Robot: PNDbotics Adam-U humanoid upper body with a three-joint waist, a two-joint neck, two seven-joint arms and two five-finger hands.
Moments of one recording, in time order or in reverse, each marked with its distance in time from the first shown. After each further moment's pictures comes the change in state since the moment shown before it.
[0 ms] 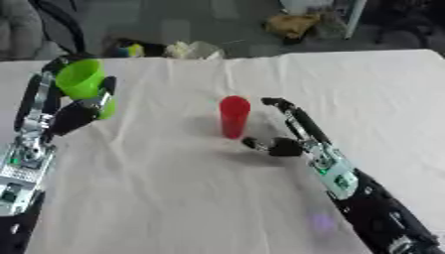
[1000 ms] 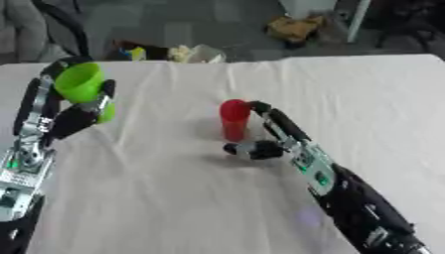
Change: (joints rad) left arm -0.006 -0.010 -0.008 -0.003 0.003 0.001 -0.001; right arm -0.070 0.056 0.007 0.092 0.081 -0.046 0.039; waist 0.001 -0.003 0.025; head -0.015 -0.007
